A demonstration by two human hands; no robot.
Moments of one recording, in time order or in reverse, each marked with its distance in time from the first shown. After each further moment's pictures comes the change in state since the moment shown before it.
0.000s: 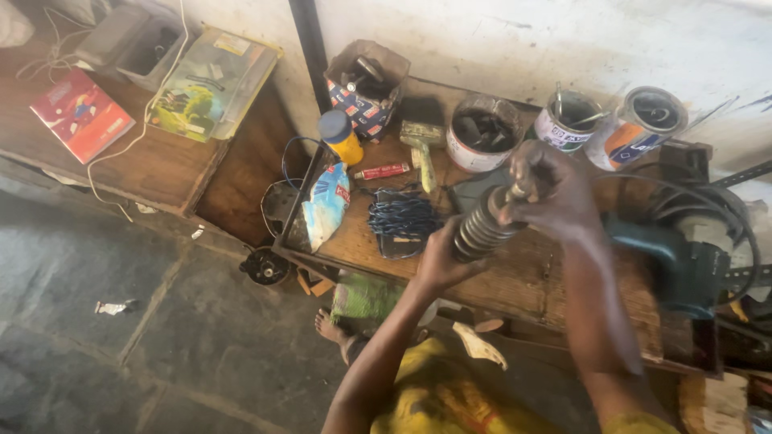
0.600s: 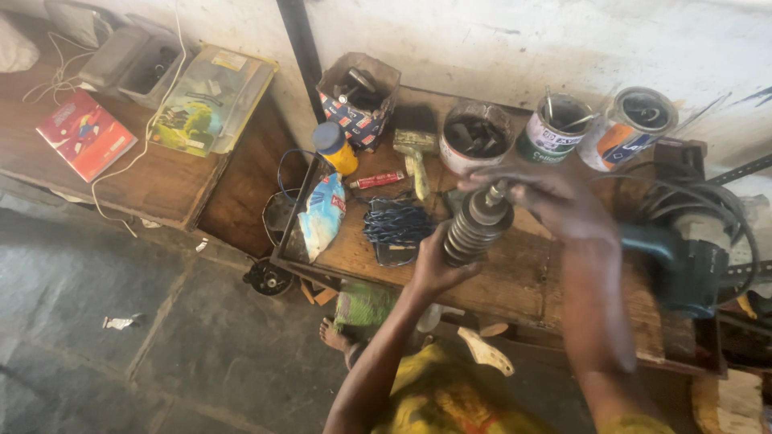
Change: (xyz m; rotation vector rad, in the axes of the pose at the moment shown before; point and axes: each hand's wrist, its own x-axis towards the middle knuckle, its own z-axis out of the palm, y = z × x) left_hand 0.001 -0.002 -0.002 0.044 0.080 0.088; right_hand 0.010 -0.023 -0.002 -0.019 -0.049 0.270
